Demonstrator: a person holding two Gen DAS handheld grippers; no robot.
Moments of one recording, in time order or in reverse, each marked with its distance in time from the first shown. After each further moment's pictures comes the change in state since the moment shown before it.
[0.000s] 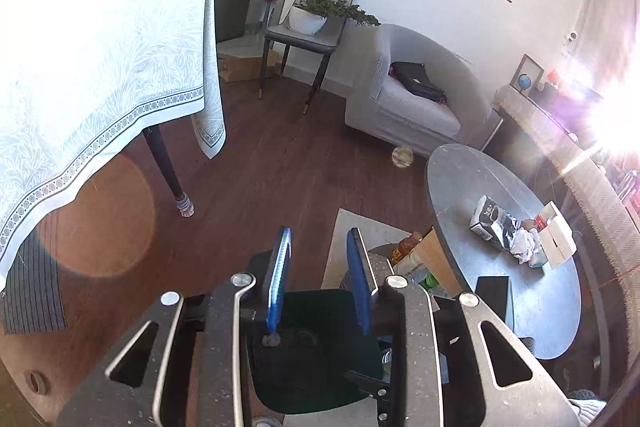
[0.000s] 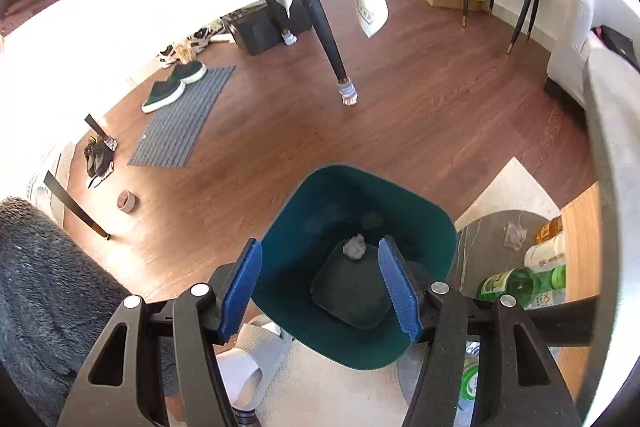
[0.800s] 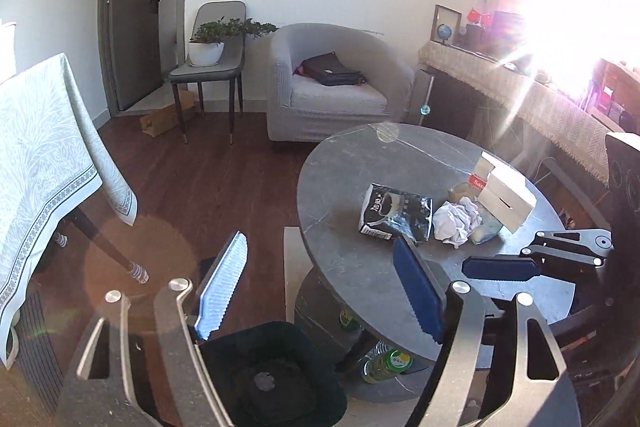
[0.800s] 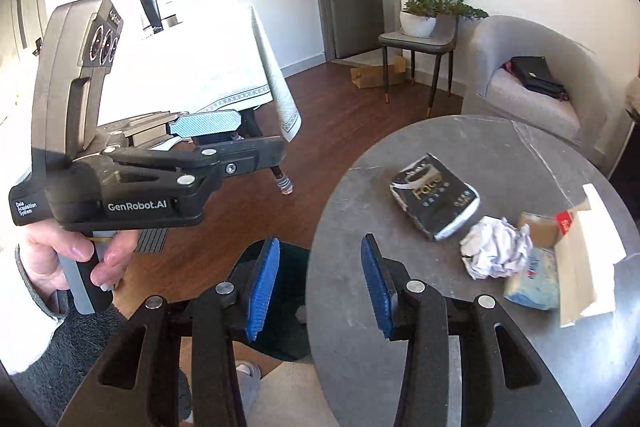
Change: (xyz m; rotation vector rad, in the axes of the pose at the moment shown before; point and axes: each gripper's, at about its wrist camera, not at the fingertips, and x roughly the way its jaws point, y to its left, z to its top) left arm 0.036 -0.153 -0.010 0.352 -0.035 -0.138; right arm -0.181 -0.073 -0.035 0.140 -0.316 -0.161
